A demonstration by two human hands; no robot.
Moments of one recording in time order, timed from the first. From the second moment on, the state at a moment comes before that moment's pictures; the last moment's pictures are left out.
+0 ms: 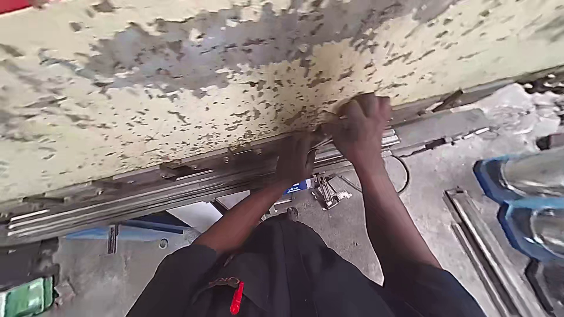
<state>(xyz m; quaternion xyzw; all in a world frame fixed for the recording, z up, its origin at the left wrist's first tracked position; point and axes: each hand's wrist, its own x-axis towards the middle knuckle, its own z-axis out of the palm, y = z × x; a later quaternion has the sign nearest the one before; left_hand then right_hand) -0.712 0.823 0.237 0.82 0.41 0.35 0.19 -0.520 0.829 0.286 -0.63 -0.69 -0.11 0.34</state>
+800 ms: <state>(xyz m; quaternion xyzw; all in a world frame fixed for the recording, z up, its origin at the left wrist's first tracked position) -0.764 0.789 0.189 0.39 0.43 0.31 0.75 -0.518 0.738 0.246 -0.66 -0.72 0.19 -0.02</state>
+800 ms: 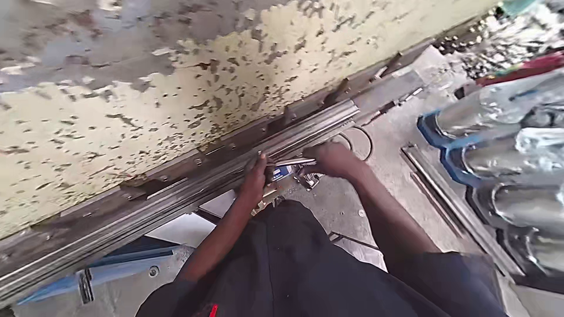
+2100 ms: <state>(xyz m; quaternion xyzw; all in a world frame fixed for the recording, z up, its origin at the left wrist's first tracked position) -0.601 0.210 -0.061 0.39 0.83 -0.18 0.37 -0.173 0.645 -0.015 -0.45 -0.76 0.27 -0.39</state>
